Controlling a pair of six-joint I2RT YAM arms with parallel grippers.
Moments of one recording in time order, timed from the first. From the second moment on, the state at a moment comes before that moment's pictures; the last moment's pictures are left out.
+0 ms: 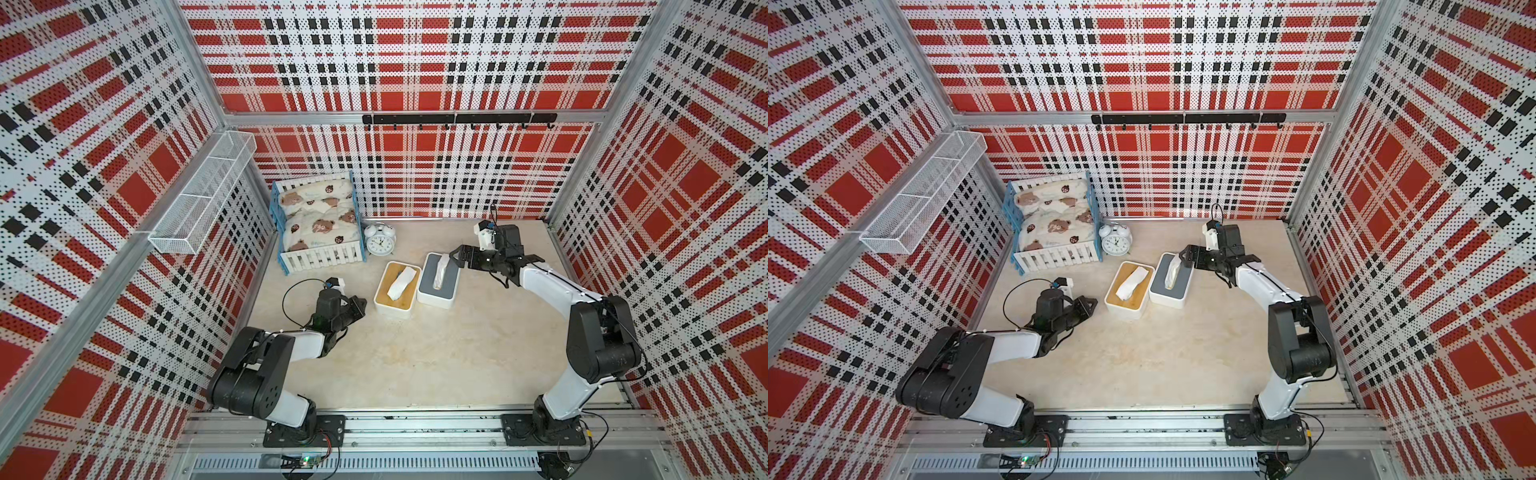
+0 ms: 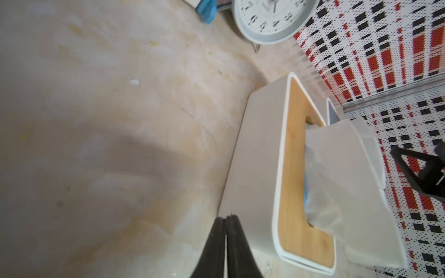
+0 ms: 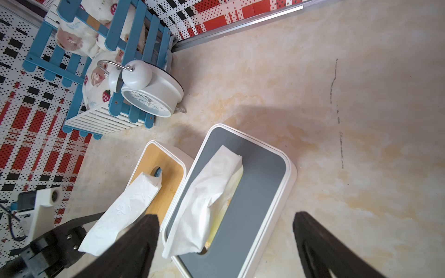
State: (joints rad) left arm -0.23 1.51 0.40 0.53 0.26 -0.75; right arm 0.21 1.71 1.21 -0.18 -0.40 0.34
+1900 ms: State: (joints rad) left arm -0.40 1.58 0.64 0.55 0.02 -0.60; right arm 0.19 1.39 0.93 -0.21 -0.28 0.26
